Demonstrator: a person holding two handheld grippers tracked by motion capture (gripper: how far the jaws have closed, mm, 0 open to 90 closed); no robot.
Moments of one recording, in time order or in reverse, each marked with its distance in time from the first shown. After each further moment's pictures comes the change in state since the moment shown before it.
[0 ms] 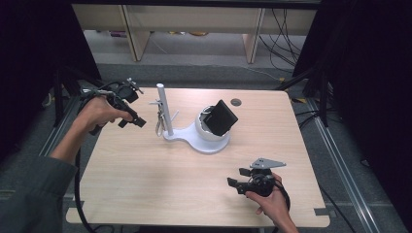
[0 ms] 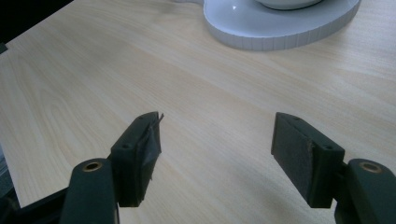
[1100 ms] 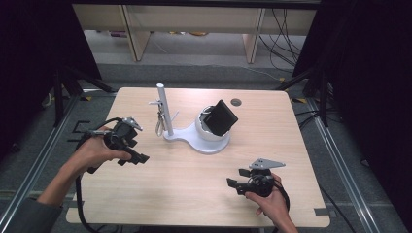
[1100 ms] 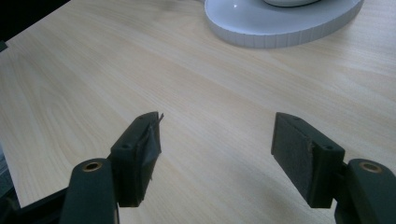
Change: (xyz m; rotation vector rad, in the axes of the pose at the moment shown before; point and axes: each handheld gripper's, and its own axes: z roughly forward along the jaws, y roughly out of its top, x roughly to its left) left arm -0.058 -0.072 0.023 -0.054 -0.094 0.060; right arm 0.002 -0.001 0.000 0.014 -0.011 -0.001
